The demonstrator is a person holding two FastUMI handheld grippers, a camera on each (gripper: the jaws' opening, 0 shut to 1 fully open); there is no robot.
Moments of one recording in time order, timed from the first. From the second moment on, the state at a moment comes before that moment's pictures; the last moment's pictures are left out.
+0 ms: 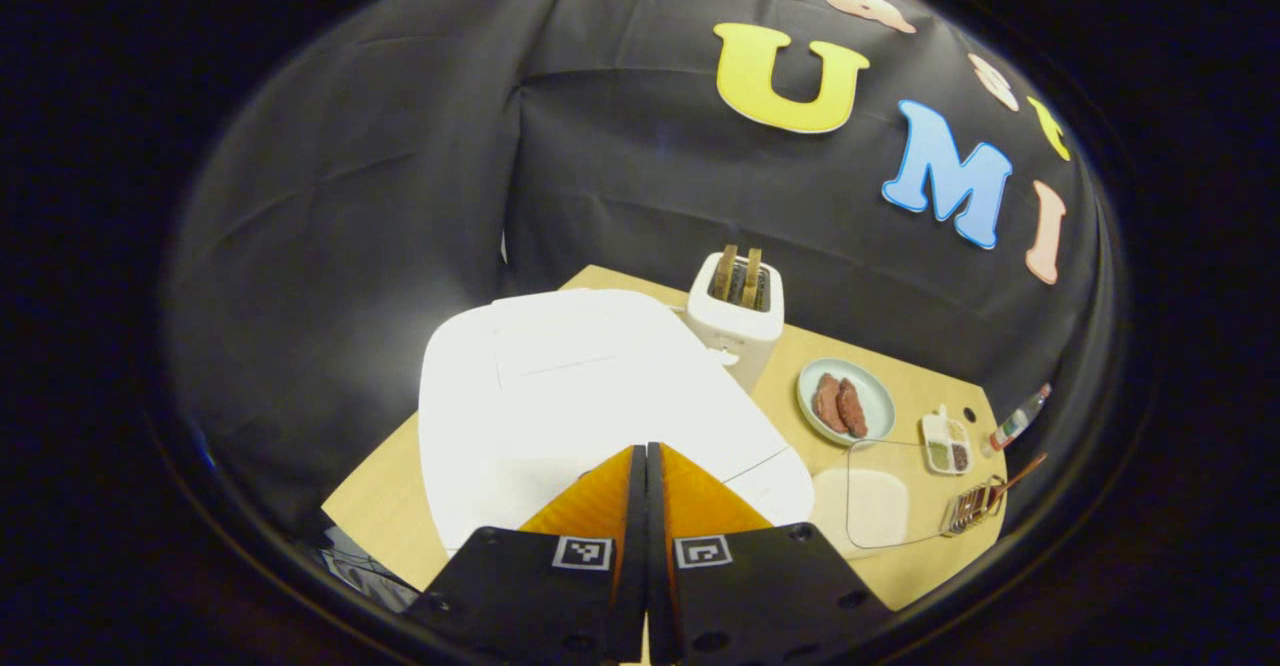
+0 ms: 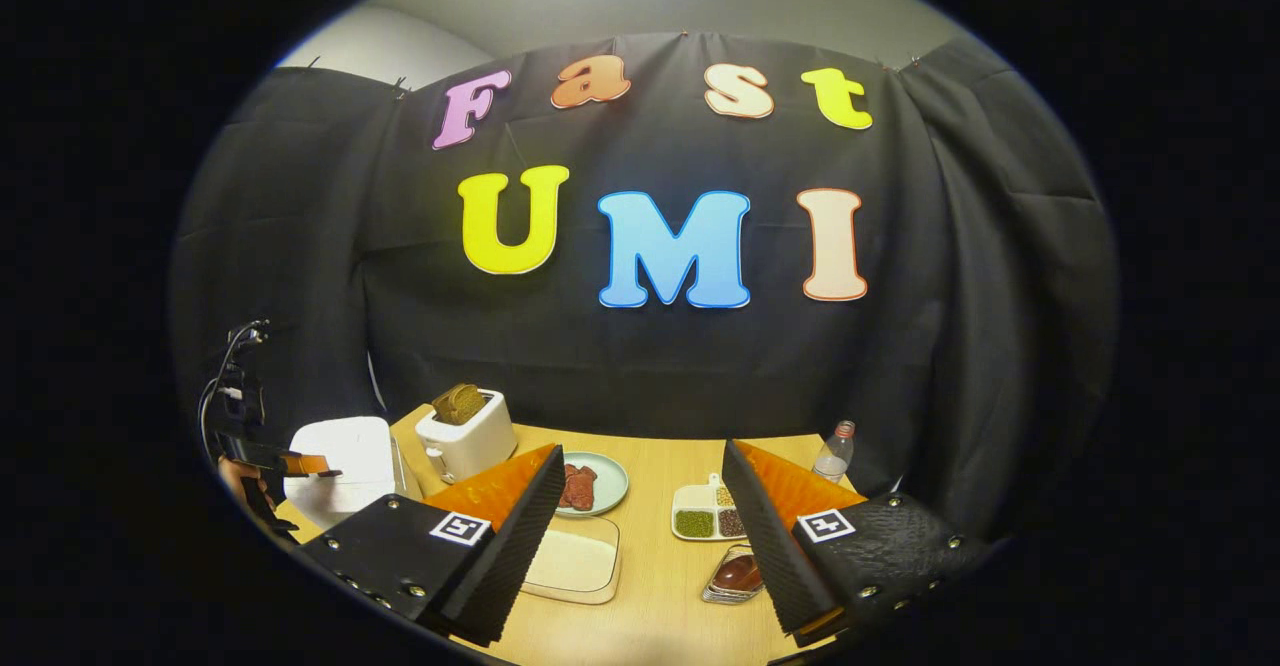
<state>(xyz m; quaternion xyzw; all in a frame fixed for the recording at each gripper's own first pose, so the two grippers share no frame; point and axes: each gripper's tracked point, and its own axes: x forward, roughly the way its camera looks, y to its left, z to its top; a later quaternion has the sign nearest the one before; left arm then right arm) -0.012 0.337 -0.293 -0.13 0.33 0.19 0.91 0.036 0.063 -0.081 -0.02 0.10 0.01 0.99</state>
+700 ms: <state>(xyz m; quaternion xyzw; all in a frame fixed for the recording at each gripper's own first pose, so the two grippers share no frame) -0.020 0.339 -0.302 -0.16 0.36 0.22 0.89 0.041 0.065 -0.089 -0.01 0.11 0.03 0.99</state>
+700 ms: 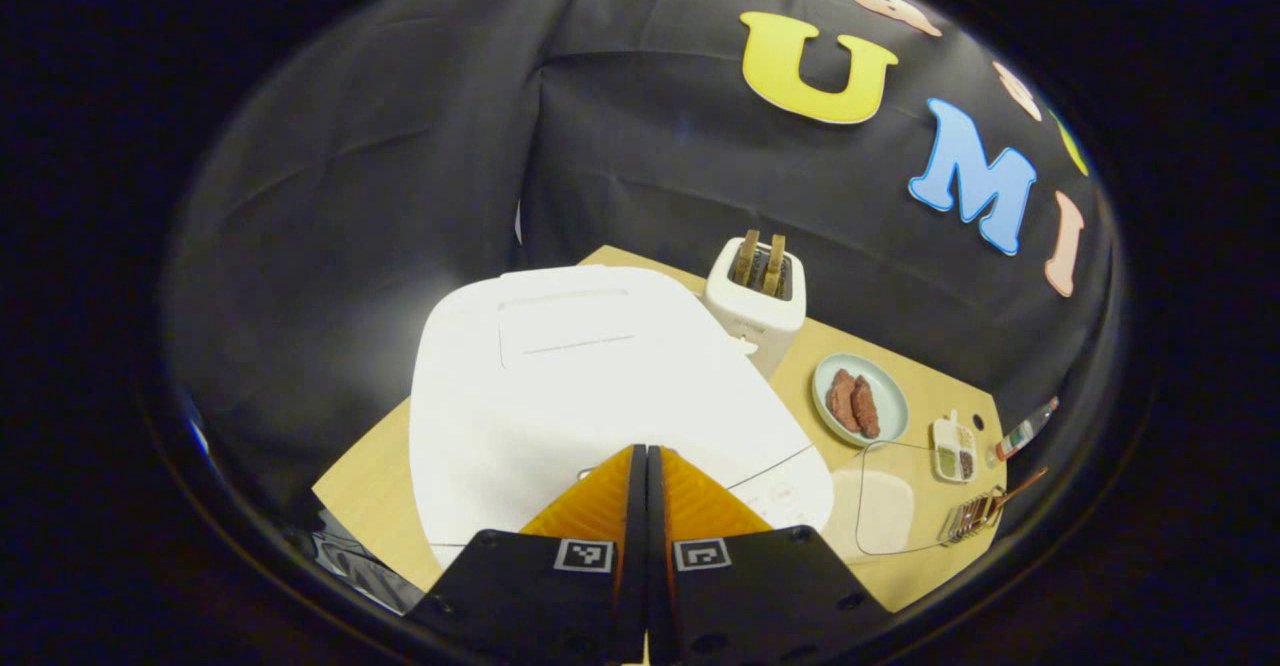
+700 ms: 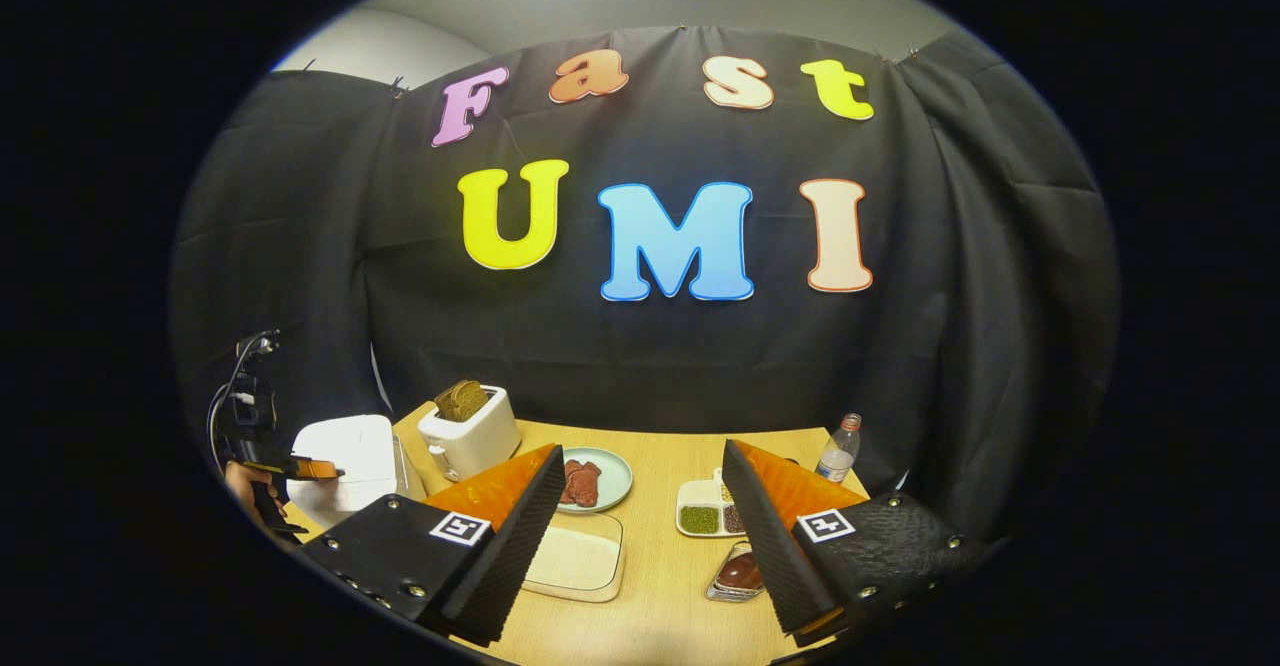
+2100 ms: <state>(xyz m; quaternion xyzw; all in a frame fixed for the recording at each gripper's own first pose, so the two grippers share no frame) -0.001 0.178 -0.091 -0.01 0.06 0.07 1.00 0.042 0.009 -0.083 0.00 0.04 0.00 1.00</state>
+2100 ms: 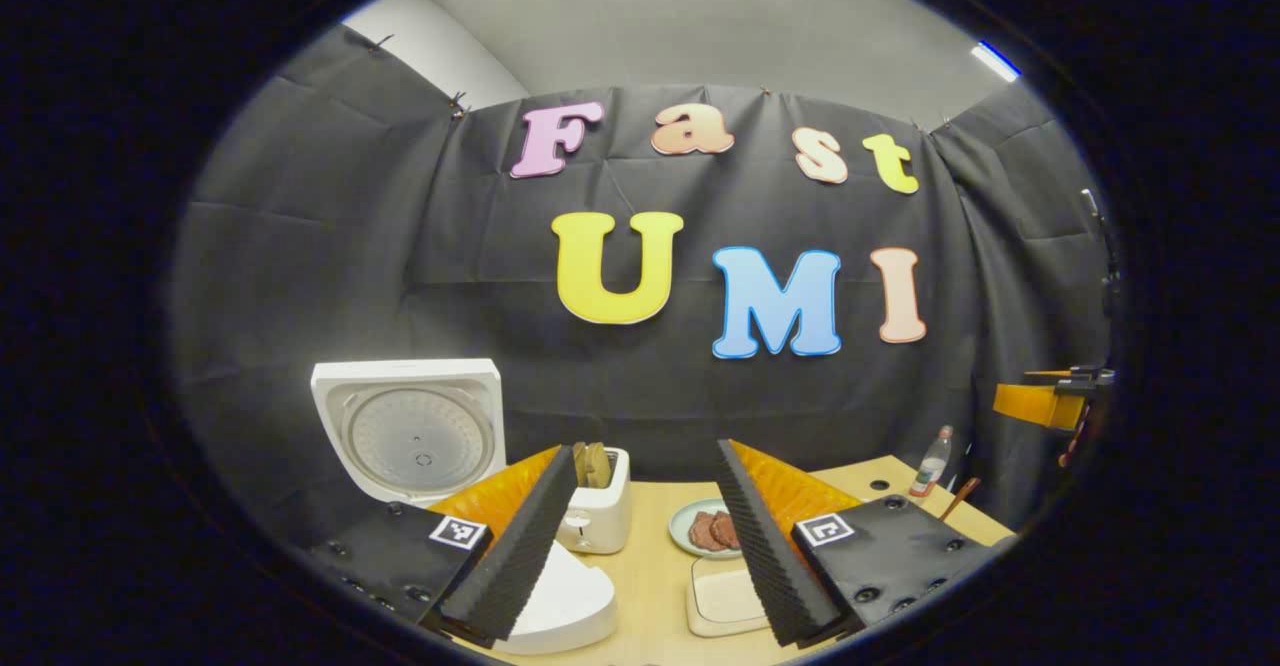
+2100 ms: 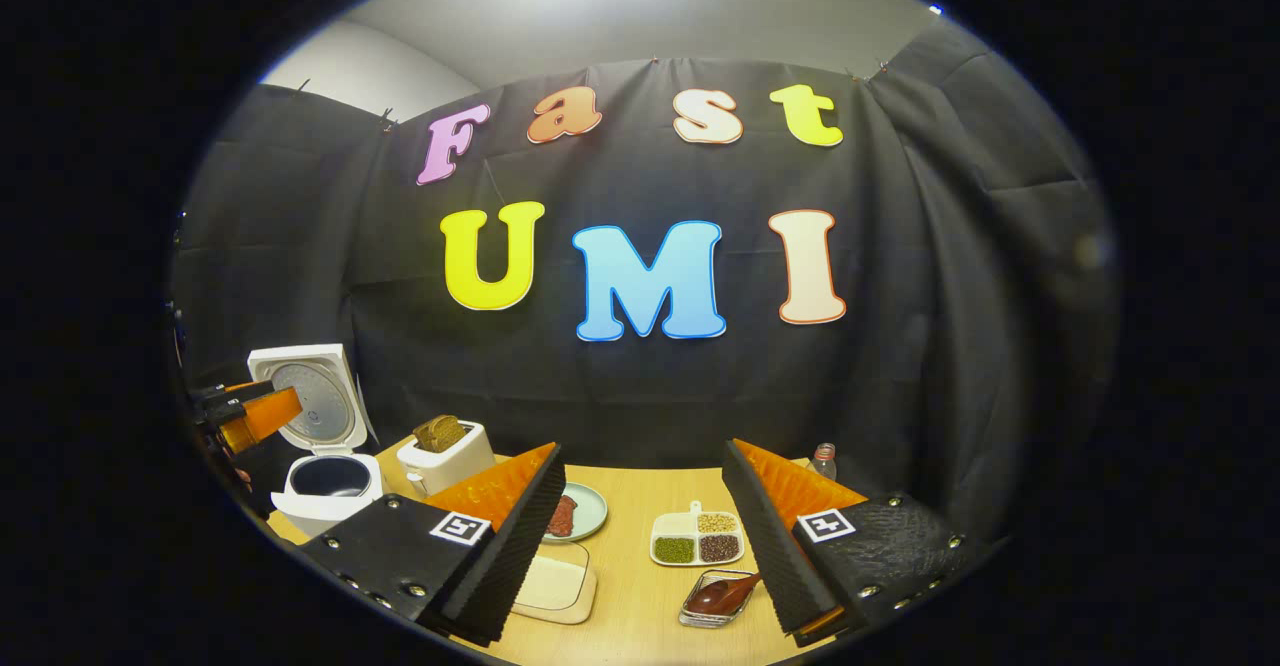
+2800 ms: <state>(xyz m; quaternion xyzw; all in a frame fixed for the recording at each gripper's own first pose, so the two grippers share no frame) 0.000 0.167 -0.105 -0.01 0.09 0.07 0.99 0.069 -0.109 -0.179 0.03 0.11 -0.11 0.99</state>
